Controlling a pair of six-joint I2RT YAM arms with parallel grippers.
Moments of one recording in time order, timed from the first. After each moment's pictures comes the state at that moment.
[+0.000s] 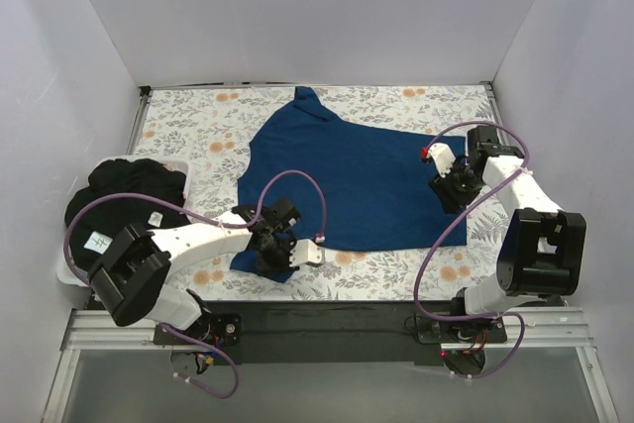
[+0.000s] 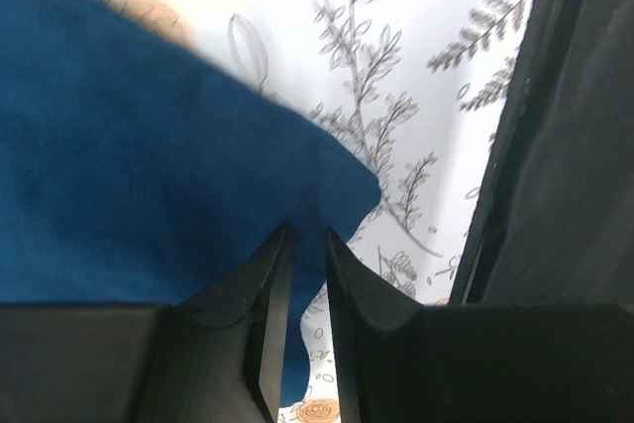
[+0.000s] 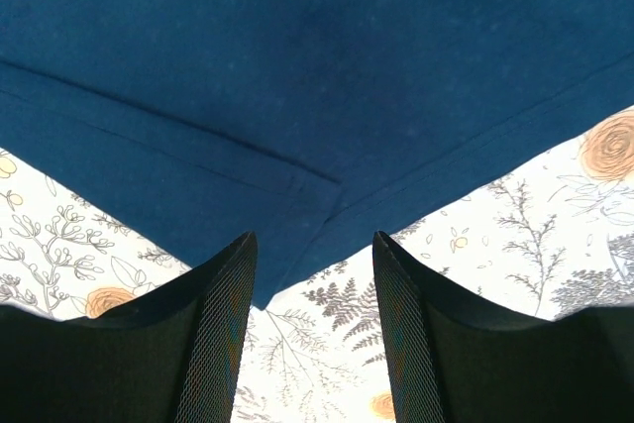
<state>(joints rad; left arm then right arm) -0.80 1.42 0.75 -0.73 0.30 0.73 -0.05 1.50 1.05 -0.85 -0.27 -0.85</state>
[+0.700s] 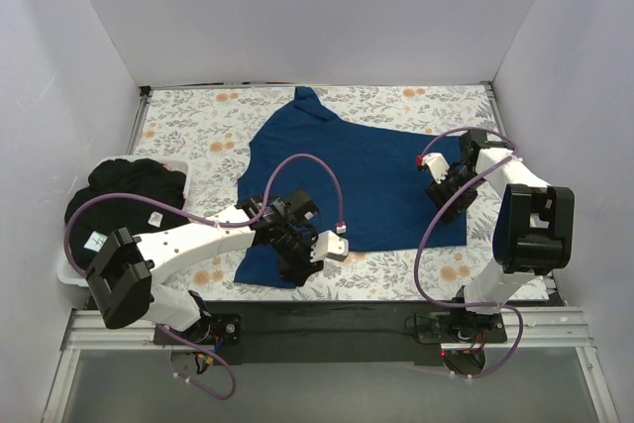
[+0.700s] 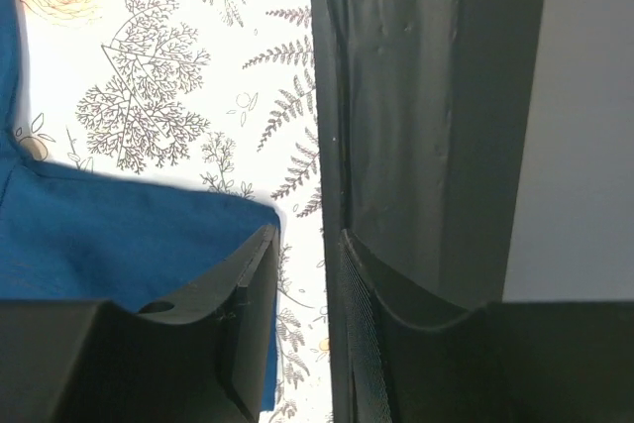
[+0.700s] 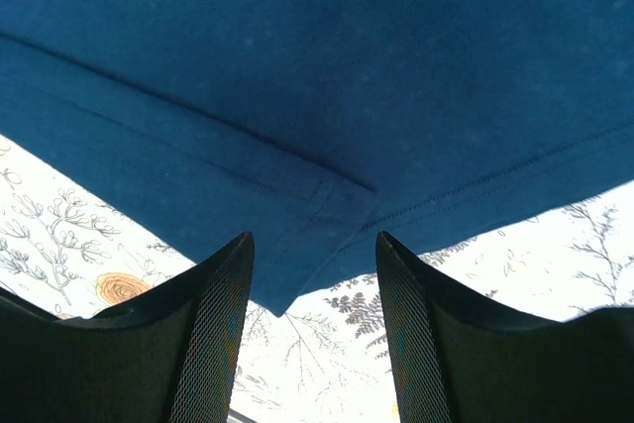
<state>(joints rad) -0.96 1.40 0.97 -0.84 0.50 0.54 -0.04 1.64 1.09 -0.92 -0.25 -0.87</state>
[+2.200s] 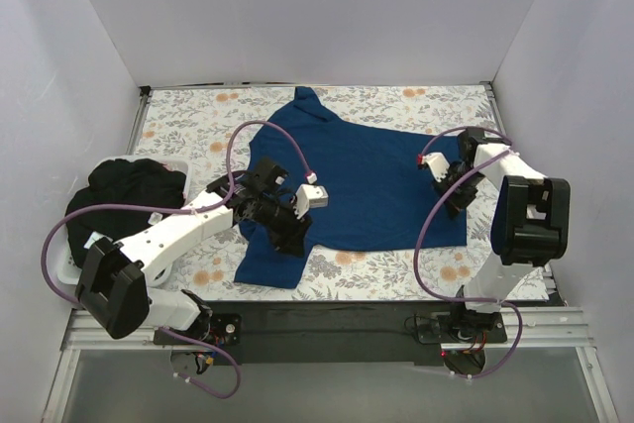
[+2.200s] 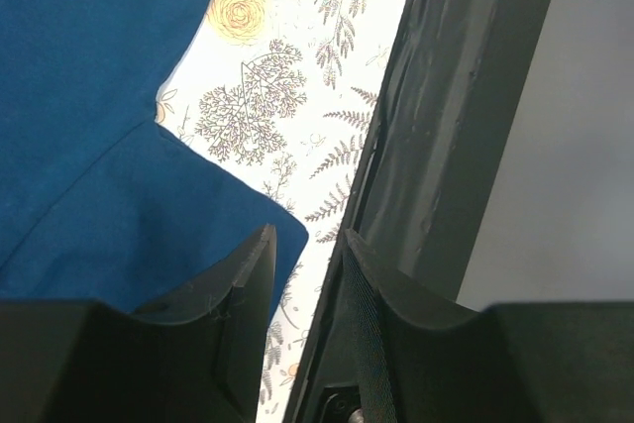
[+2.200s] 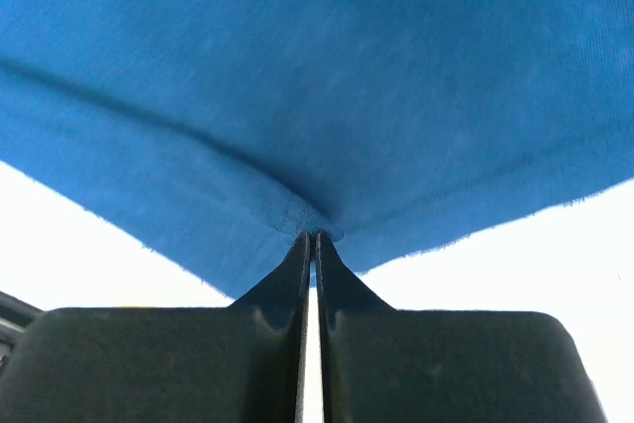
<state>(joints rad) -0.69 1.34 0.99 -0.76 0.64 0.30 -0.04 1.76 1.15 -0.93 -0.20 -0.82</state>
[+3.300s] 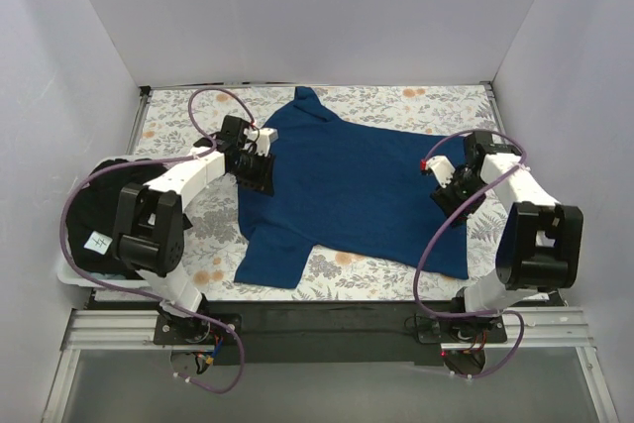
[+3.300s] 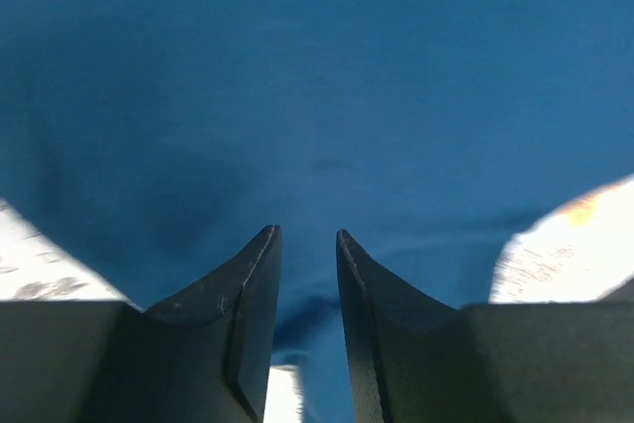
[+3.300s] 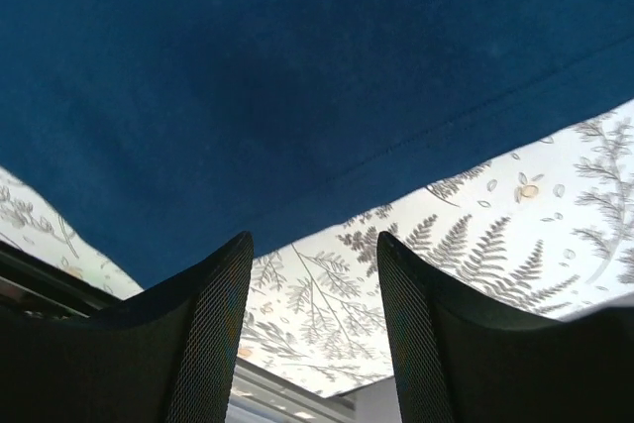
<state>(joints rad) -0.29 1.68 1.18 -0.60 0.39 0.02 -0.04 1.51 1.07 -1.02 -0.18 -0.90</state>
